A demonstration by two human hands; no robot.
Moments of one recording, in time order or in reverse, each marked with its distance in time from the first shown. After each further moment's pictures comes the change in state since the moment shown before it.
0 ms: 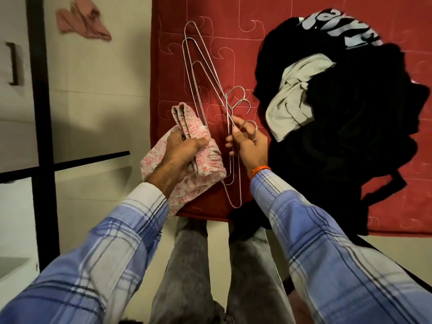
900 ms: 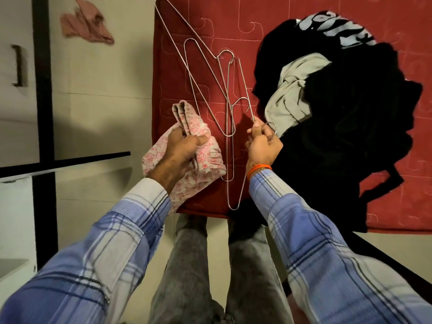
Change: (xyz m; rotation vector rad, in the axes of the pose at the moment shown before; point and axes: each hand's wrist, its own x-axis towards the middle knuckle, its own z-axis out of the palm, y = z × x) left_hand 0.001 -0.007 -0.002 -0.012 -0.038 0.025; right_hand -0.003 0.002 0.000 0.260 0.441 -0.020
